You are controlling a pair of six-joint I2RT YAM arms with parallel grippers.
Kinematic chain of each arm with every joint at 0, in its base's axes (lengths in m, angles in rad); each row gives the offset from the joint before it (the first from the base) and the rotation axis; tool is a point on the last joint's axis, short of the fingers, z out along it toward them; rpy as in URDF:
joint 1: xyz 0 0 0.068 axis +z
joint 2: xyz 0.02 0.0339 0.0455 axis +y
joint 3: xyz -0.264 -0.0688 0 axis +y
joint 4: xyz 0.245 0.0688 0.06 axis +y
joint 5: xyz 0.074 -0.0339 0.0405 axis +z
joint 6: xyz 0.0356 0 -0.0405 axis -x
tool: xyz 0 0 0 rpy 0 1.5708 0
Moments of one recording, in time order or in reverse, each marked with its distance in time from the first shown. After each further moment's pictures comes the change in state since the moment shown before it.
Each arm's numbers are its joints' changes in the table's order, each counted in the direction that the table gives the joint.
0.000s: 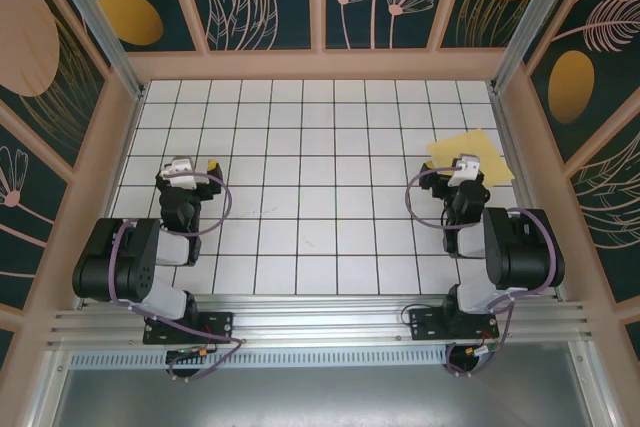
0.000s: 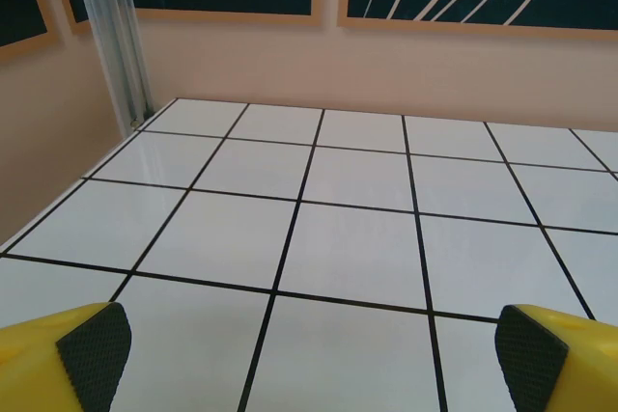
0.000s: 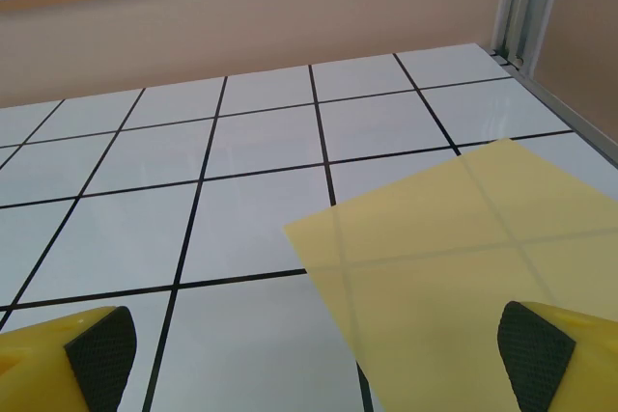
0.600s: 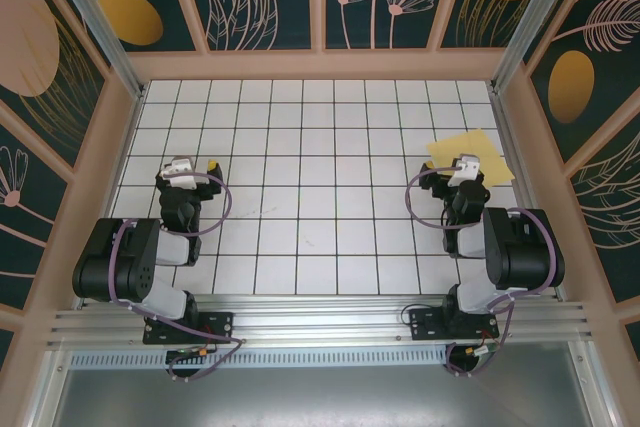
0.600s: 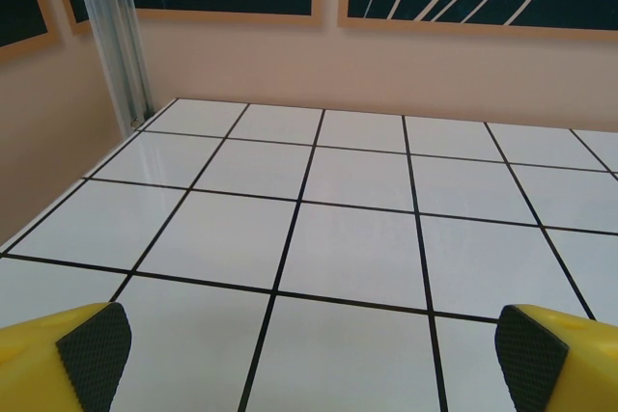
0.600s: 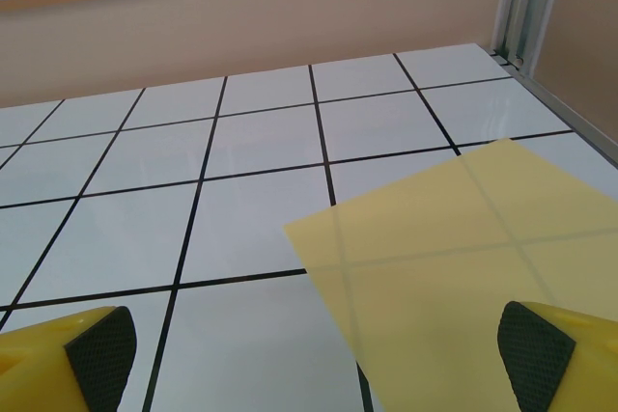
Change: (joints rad) left arm 0.000 0.000 0.000 0.000 0.001 0.000; right arm 0.000 0.000 0.000 0.000 0.000 0.000
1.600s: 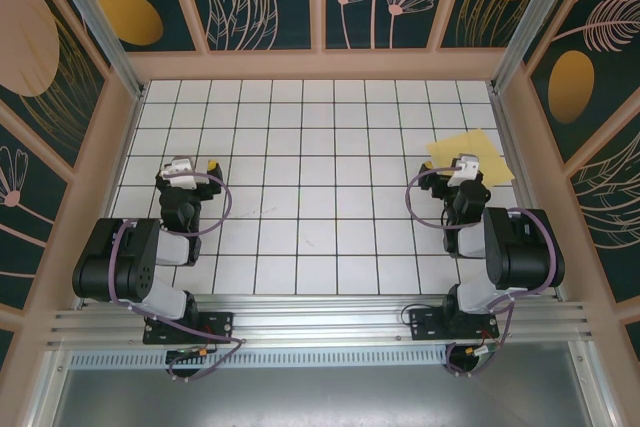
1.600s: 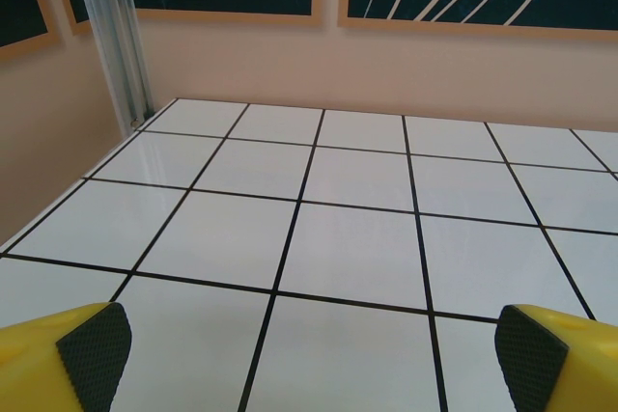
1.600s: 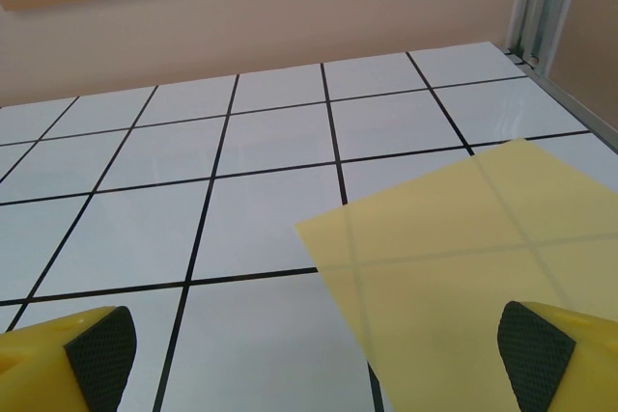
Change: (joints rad) left arm 0.000 0.000 0.000 0.000 0.000 0.000; right arm -0.006 0.000 -0.001 0.002 0.034 0.000
